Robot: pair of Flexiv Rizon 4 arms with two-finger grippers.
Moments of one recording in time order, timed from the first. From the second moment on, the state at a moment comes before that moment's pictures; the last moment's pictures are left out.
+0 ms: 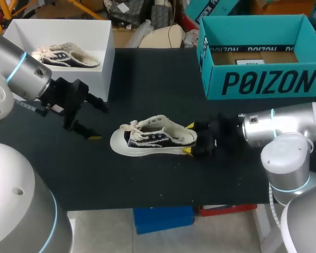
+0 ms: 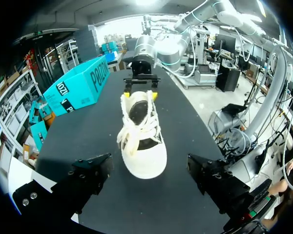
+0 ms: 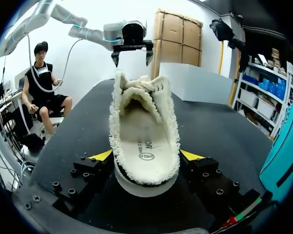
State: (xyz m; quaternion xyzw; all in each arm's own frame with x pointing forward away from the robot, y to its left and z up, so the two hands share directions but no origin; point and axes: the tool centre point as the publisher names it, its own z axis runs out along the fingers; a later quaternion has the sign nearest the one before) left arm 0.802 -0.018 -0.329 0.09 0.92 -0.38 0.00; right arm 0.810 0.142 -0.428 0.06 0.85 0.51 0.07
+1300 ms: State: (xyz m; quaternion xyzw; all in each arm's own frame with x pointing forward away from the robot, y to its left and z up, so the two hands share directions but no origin) left arm 0.791 -0.038 -0.302 -0.04 0.97 -0.21 0.08; right arm 0.810 0.141 -0.429 0.06 0.85 0.51 0.06
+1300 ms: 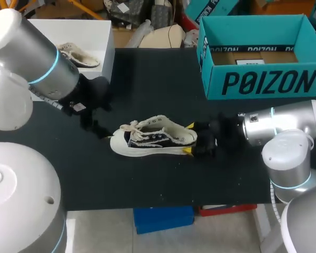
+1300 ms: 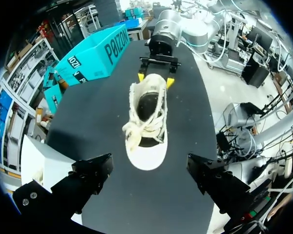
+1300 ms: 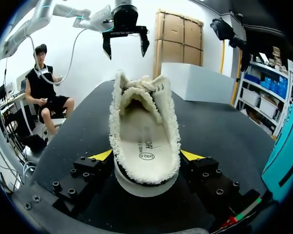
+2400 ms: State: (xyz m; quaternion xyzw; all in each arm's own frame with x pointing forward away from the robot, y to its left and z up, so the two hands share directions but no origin) left arm 0.812 -0.071 -0.315 -0.41 0.91 -0.07 0.05; right arm 0.810 0.141 -0.429 0.06 0.85 0.51 0.06
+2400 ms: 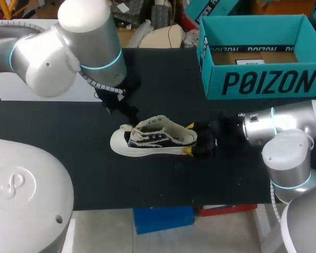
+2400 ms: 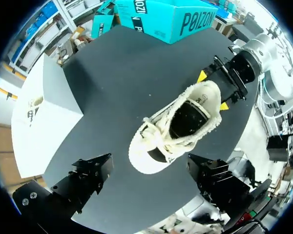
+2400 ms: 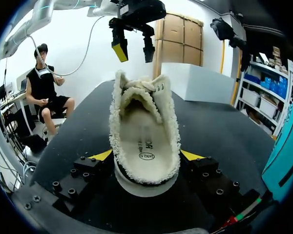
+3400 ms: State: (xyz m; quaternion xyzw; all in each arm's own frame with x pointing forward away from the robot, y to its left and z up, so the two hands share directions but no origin) left arm 0.803 -0.131 -0.313 -0.70 0.71 0.02 0.03; right arm 0.810 0.141 -0.429 0.06 0.85 0.51 0.06
